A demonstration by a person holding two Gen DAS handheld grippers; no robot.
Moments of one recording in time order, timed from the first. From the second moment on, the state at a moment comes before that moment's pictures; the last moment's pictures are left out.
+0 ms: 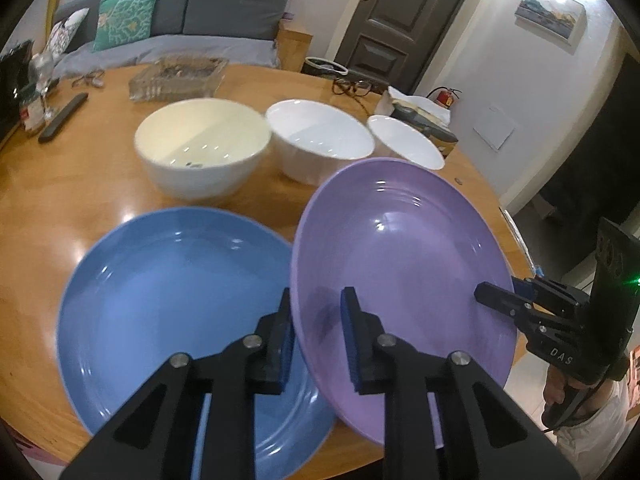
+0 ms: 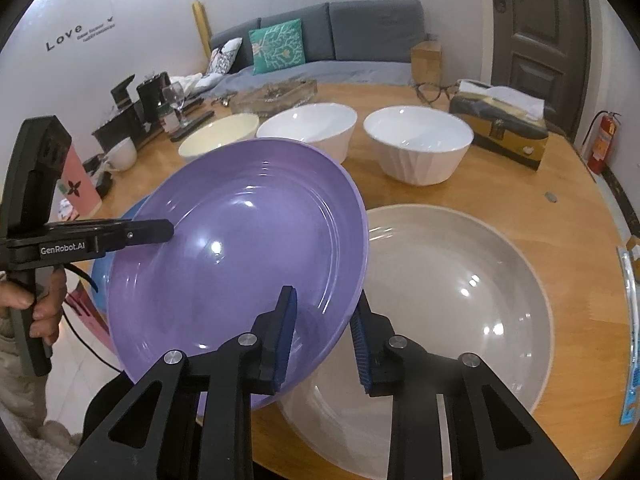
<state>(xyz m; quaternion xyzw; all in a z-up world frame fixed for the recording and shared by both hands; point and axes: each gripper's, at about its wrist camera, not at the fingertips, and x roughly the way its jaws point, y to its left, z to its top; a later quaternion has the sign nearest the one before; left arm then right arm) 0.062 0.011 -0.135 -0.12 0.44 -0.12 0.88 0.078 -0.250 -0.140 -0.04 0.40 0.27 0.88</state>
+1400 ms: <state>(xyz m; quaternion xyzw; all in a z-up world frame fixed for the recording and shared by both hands) 0.114 -0.109 -0.159 -0.03 0.49 -0.16 0.86 0.089 -0.360 -0.164 0.00 0.40 0.20 0.90</state>
